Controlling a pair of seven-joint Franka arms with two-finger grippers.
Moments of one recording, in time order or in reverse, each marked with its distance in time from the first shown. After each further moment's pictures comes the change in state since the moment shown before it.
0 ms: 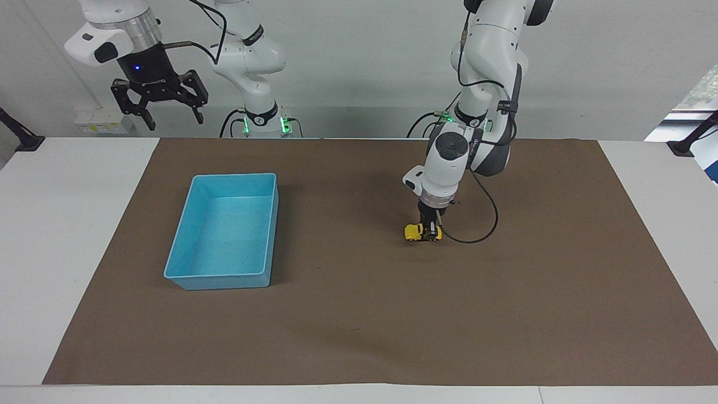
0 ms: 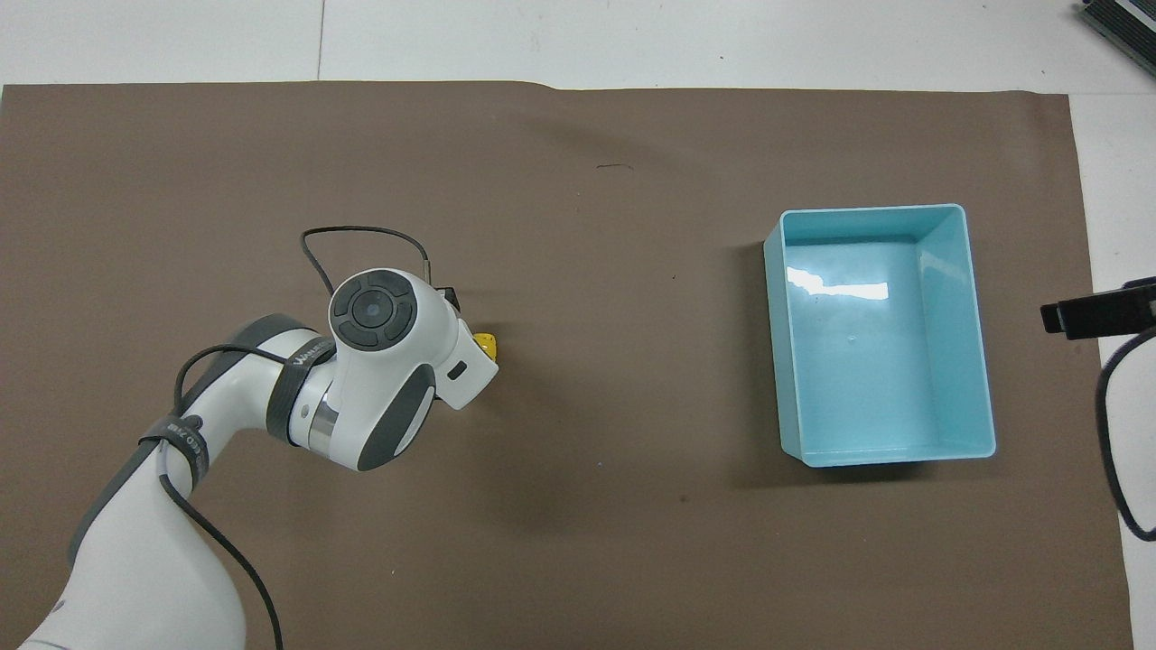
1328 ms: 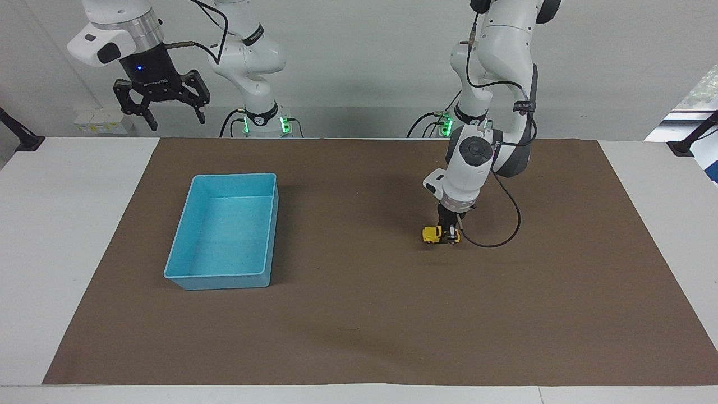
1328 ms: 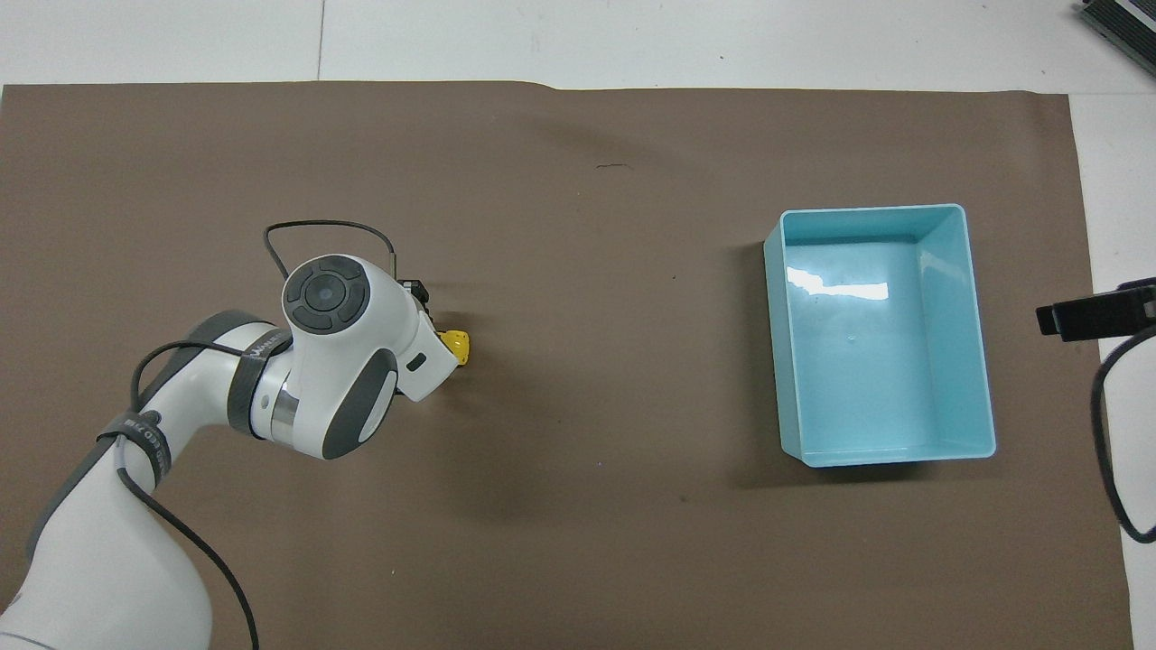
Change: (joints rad) left arm 0.066 -0.014 -0.005 -0.014 0.001 -0.027 0.077; right arm 0.004 0.000 0.001 -0.002 0.001 -0.003 0.000
